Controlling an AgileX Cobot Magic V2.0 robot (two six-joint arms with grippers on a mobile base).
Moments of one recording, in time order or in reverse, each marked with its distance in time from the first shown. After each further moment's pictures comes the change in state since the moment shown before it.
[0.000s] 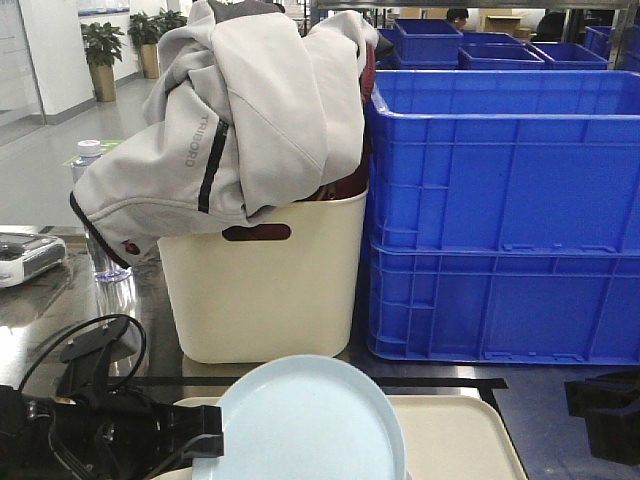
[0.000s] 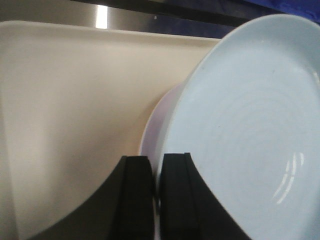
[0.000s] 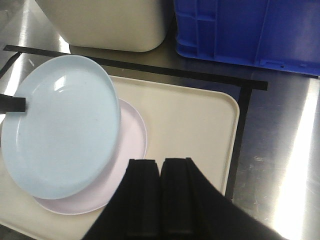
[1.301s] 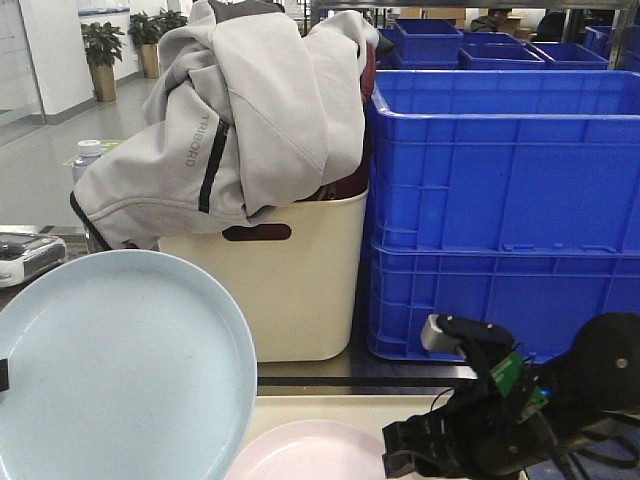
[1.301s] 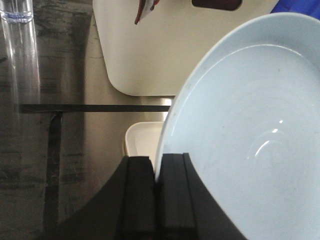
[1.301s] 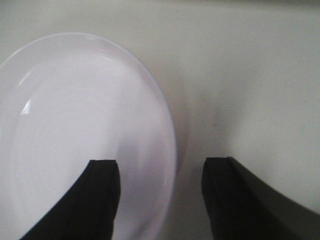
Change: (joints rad) left arm 0.181 -0.592 0.000 0.572 0.166 -0.356; right arm 0.000 0.588 0.000 0.359 -0.162 -0.231
